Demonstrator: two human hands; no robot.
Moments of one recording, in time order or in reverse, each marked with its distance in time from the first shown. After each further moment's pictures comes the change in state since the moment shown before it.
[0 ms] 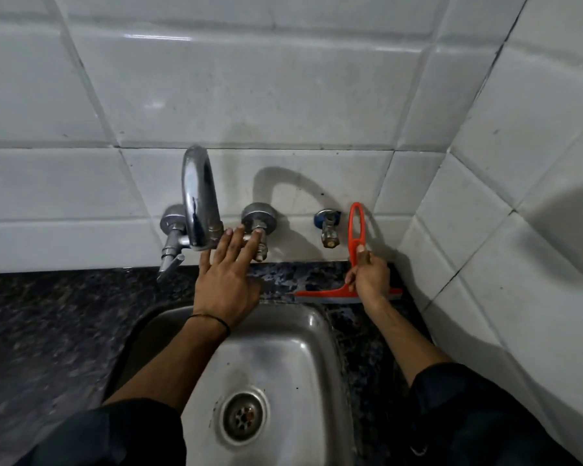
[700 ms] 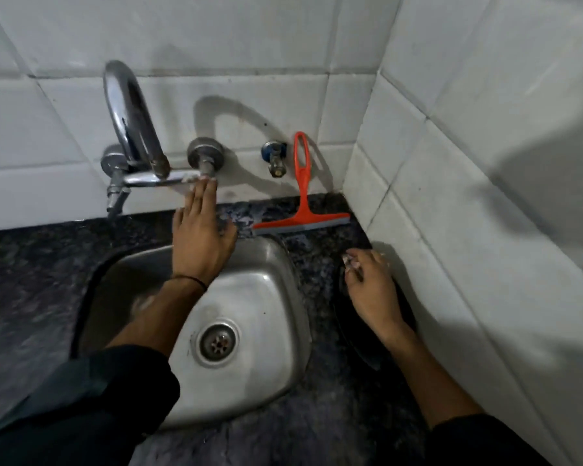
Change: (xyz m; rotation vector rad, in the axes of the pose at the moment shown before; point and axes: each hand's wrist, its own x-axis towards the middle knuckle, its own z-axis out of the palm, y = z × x) left_hand -0.047 0.044 0.005 -0.287 0.131 -0.009; right_hand -0.141 0.068 -0.131 -0.507 -0.030 -0.325
